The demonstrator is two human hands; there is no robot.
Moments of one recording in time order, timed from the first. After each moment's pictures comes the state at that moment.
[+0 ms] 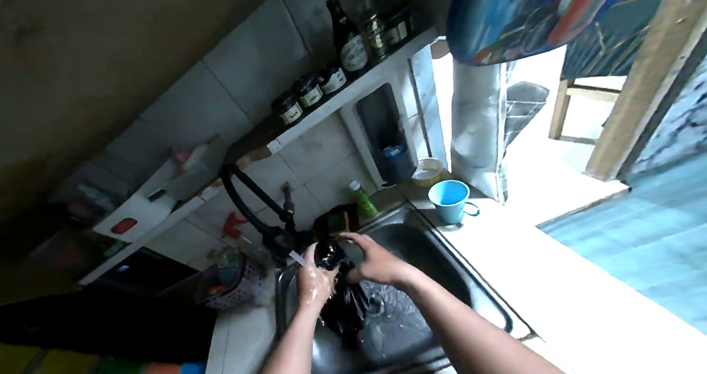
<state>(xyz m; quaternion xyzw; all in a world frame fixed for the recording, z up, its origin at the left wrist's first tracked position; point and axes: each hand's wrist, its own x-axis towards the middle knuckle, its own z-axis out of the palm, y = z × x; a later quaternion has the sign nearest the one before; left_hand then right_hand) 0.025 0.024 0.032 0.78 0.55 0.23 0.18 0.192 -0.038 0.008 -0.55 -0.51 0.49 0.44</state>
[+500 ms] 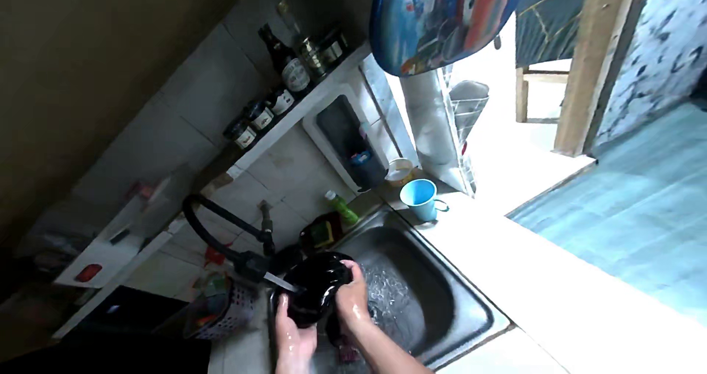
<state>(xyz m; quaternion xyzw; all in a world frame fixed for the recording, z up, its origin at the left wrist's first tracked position) 0.001 -0.004 0.005 0.30 0.49 0.51 0.64 0.106 -0.026 -0.036 -0.52 -0.08 0.37 0.77</state>
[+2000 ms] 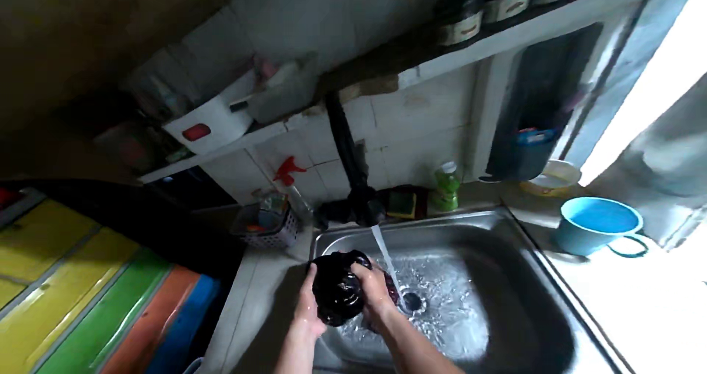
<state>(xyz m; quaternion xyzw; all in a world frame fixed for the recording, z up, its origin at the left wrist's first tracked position) -0.118 0.003 -0.015 0.26 0.54 0.44 0.67 0.012 0.009 -0.053 -0.47 -0.18 0.59 0.63</state>
